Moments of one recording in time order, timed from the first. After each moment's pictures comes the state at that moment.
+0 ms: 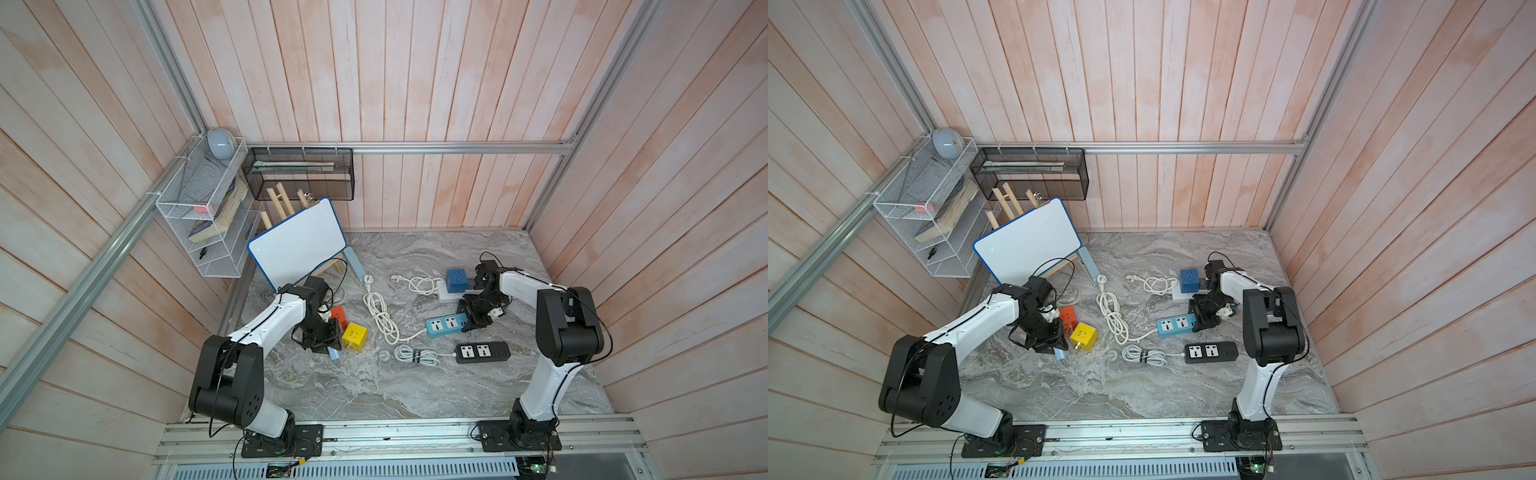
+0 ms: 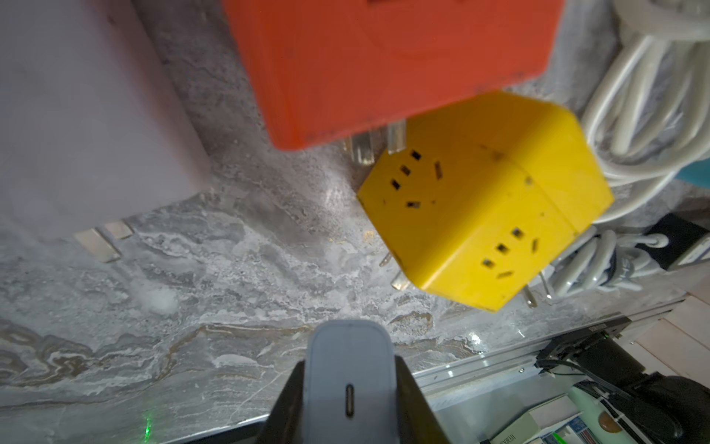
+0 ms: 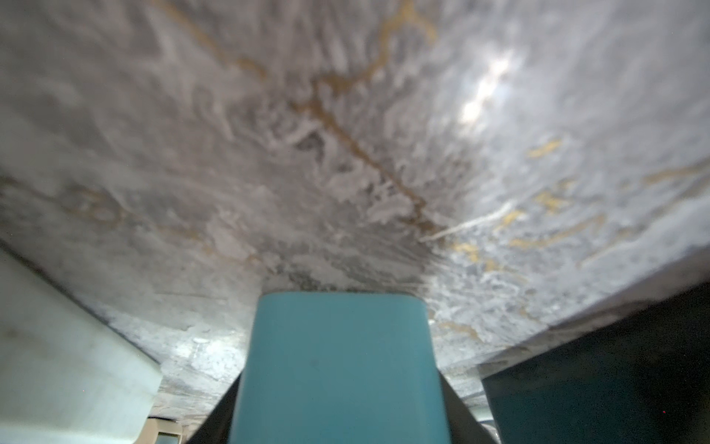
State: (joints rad) left arm -0.25 1.54 1.00 -1.06 0.38 -0.39; right arm 0.12 1.89 1.18 -0.85 -0.36 1.47
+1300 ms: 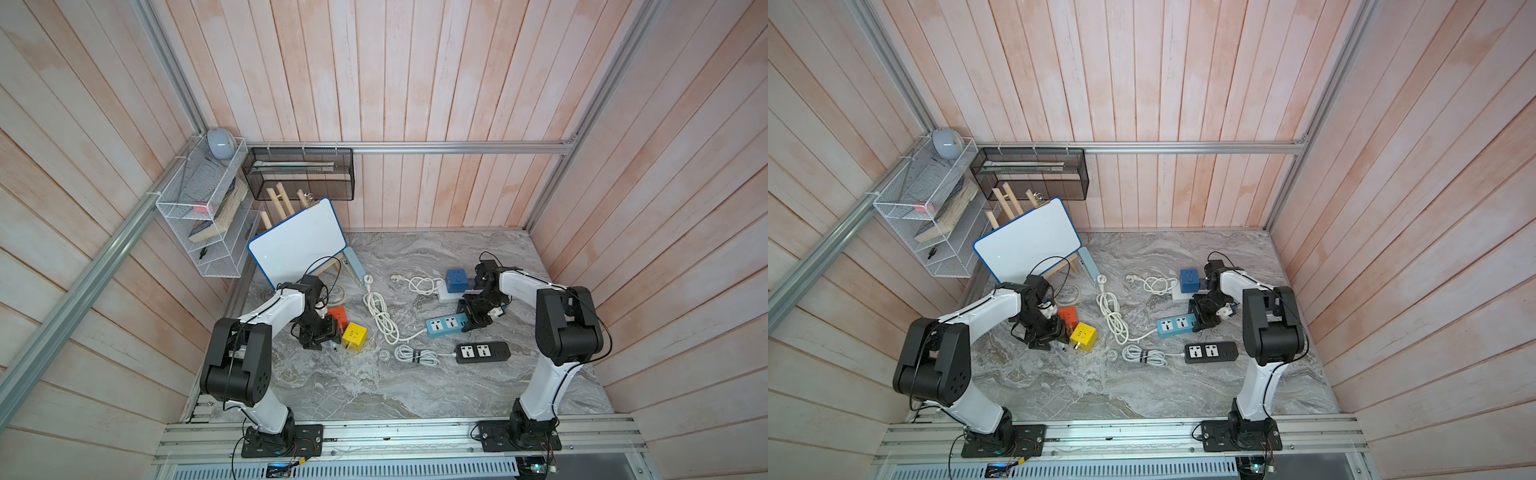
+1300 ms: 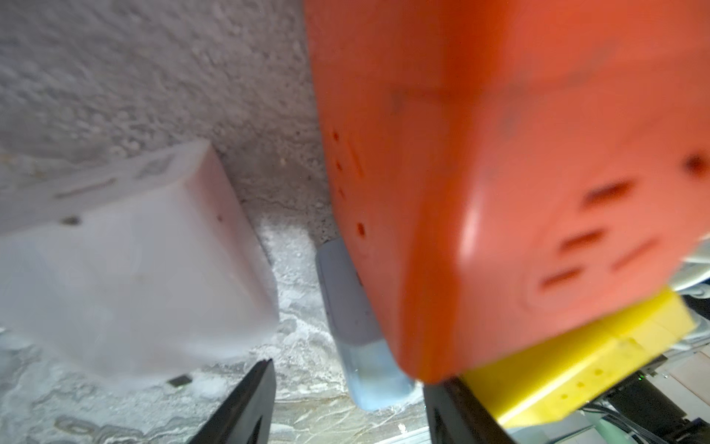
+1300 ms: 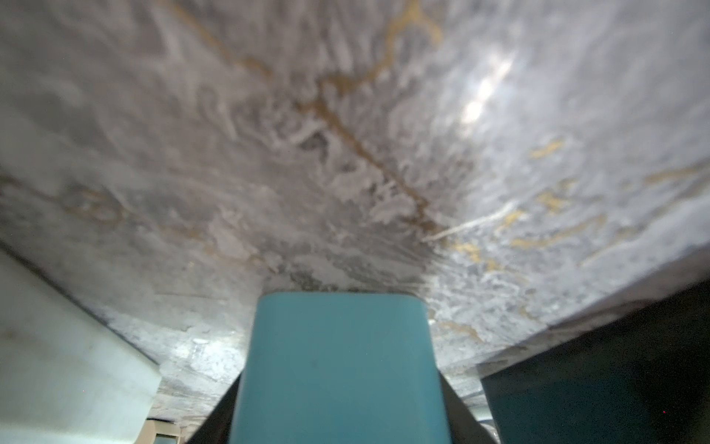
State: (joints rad) left arm -0.18 1.63 1.02 -0.98 0.33 -0.30; right arm 0.13 1.89 1.19 -0.86 -0.36 1.46
